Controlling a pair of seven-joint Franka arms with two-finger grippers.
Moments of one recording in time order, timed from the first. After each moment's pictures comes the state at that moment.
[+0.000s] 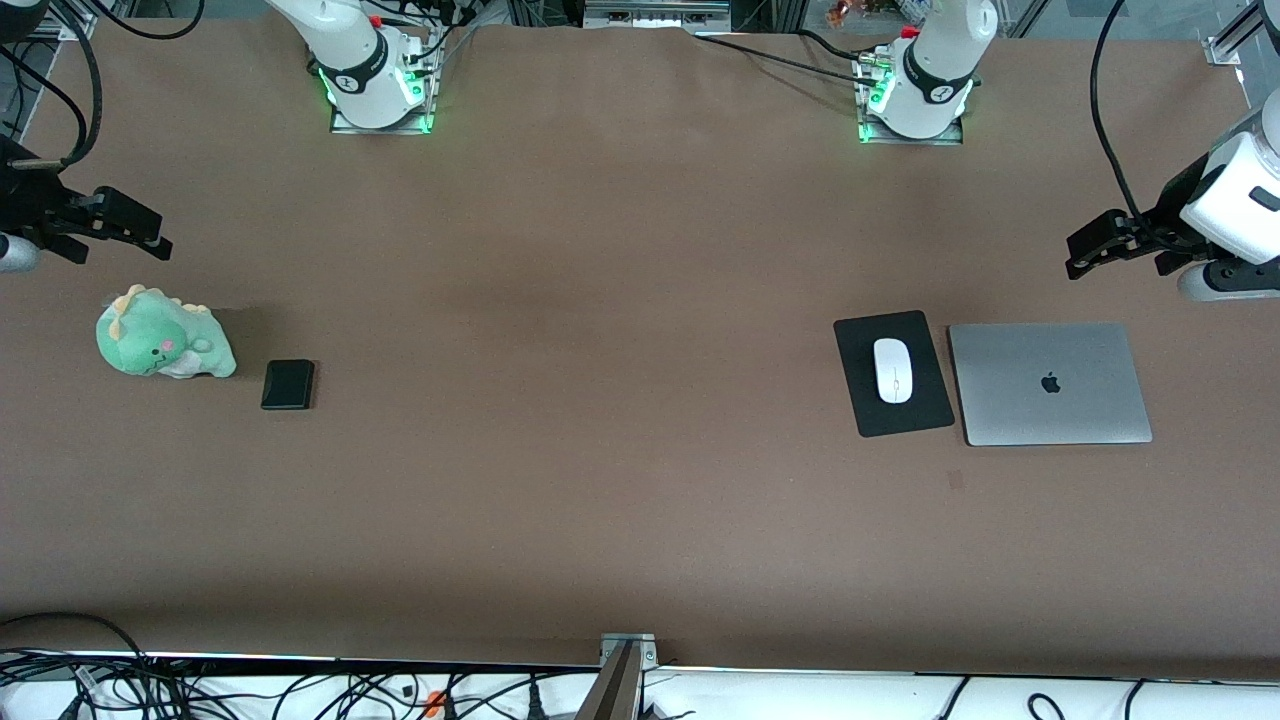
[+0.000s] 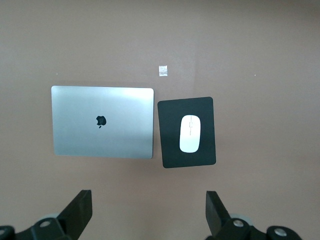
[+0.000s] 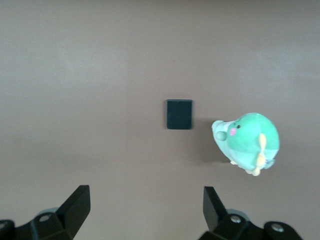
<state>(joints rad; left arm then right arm) 0.12 0.05 -0.18 -1.56 0.03 1.57 -0.13 0.05 -0.02 -0.10 -1.67 0.01 1.67 -0.08</state>
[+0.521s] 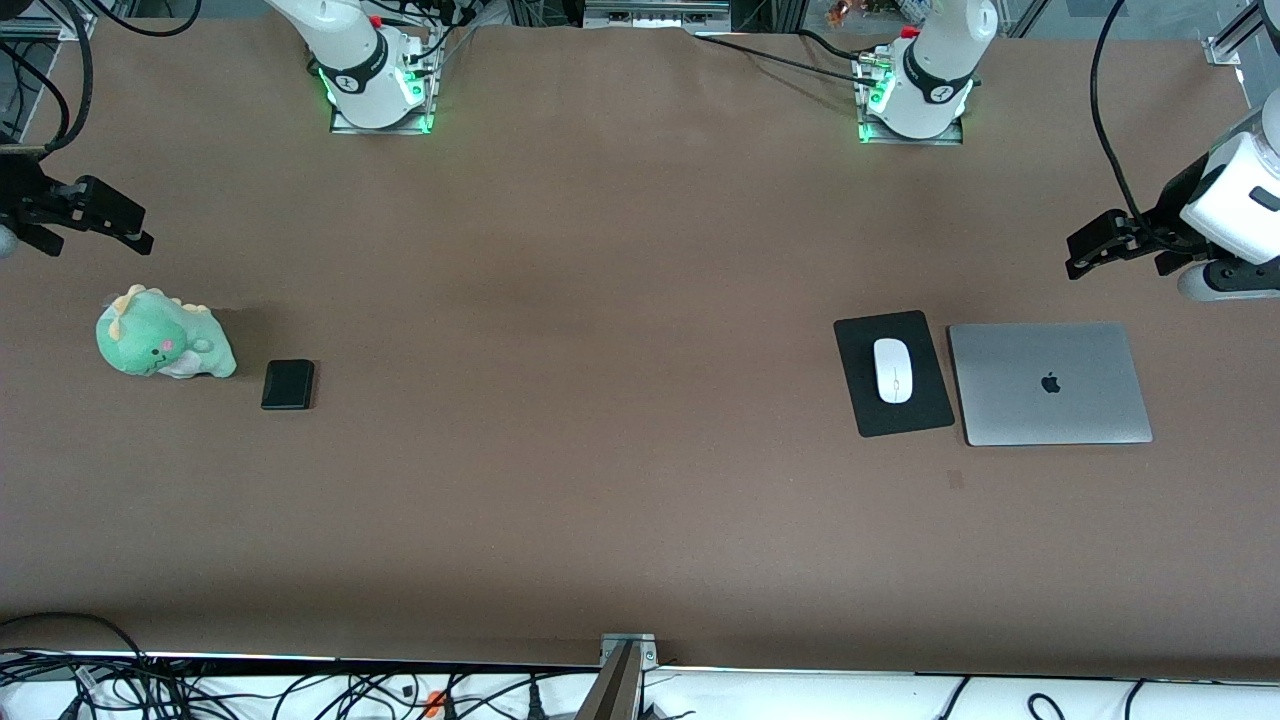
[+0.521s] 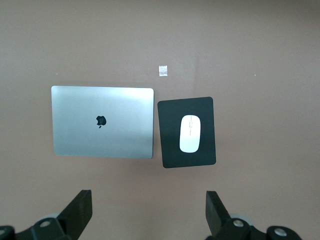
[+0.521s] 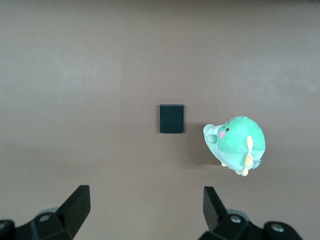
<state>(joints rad) 0.12 0.05 -0.18 -1.56 0.03 1.57 -0.13 0.06 -0.03 -0.10 -1.66 -0.01 1.67 -0.07</state>
